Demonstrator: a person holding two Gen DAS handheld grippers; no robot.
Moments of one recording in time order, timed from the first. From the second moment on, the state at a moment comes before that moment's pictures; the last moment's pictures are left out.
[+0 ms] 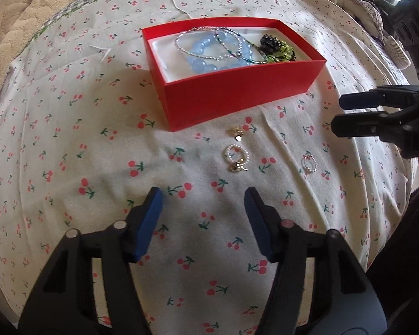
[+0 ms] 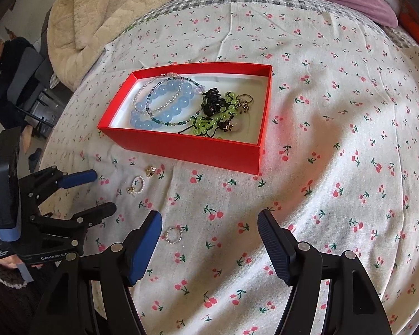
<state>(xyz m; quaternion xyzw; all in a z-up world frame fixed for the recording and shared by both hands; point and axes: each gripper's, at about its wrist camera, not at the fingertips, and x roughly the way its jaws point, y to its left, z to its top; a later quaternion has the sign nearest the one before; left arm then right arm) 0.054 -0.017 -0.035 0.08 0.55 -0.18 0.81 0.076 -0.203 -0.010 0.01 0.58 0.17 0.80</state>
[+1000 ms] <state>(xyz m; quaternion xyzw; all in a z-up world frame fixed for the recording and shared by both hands) 0.055 -0.017 -0.033 0.09 0.56 -0.20 0.80 0.092 -0.166 -0.029 0.02 0.59 0.20 0.78</state>
